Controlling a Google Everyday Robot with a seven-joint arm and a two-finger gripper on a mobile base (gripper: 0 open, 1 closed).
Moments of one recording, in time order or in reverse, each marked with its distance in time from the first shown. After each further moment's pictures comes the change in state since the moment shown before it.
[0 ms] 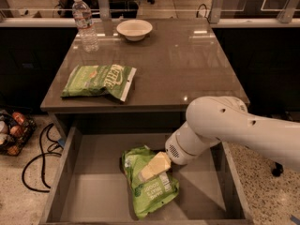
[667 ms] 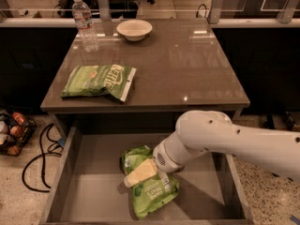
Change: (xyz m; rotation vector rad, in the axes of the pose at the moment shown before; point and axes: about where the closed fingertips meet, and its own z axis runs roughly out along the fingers) arm -0.012 0.029 0.040 -0.088 -0.058 0.020
